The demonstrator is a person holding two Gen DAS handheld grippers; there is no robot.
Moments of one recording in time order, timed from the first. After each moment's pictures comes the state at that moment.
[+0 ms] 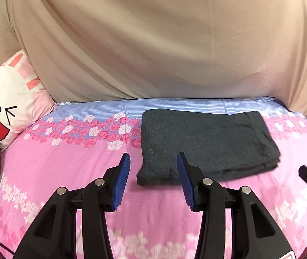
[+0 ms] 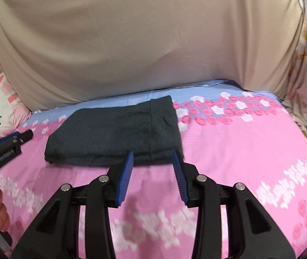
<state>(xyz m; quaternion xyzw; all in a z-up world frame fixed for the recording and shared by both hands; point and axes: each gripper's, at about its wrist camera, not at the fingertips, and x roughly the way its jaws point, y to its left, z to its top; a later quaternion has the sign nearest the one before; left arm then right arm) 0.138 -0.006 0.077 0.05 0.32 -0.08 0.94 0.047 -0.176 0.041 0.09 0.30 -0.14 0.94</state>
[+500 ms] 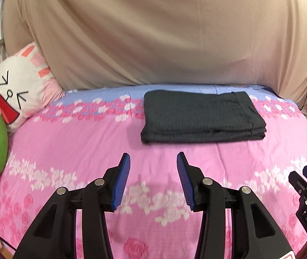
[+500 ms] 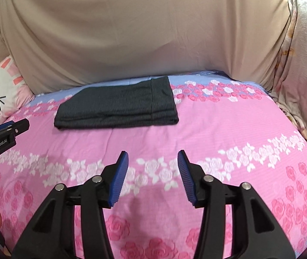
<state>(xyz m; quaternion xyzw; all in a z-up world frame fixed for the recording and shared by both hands) 0.057 0.014 0.061 0.05 0.33 -0.08 0.94 -0.024 -0.133 0.019 0.08 0.31 -0.15 0.94</state>
